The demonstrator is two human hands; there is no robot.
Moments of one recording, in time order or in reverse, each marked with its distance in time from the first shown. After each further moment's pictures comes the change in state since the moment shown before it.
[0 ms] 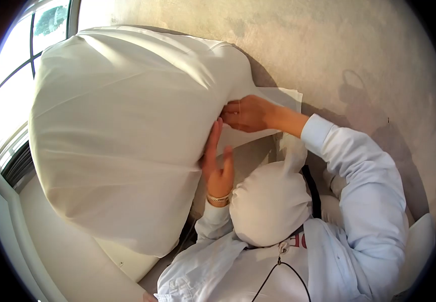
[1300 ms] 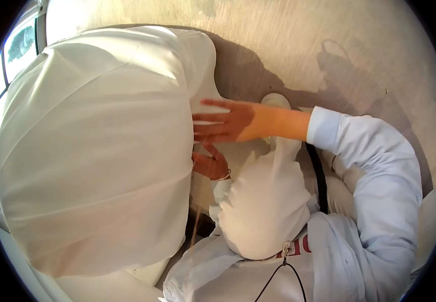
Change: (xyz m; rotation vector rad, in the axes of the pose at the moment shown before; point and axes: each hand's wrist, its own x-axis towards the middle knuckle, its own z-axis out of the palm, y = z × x) left_hand -0.038 -0.137 0.055 0.774 0.616 -0.144; right_hand -0.010 -0.012 0.031 -0.588 0.358 -0.289
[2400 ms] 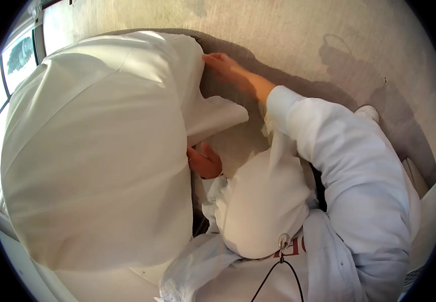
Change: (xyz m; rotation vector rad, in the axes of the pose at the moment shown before) left_hand 0.031 0.012 -0.012 -0.185 0.035 0.324; right_hand -0.022 0.069 0.067 1.484 0.317 1.716
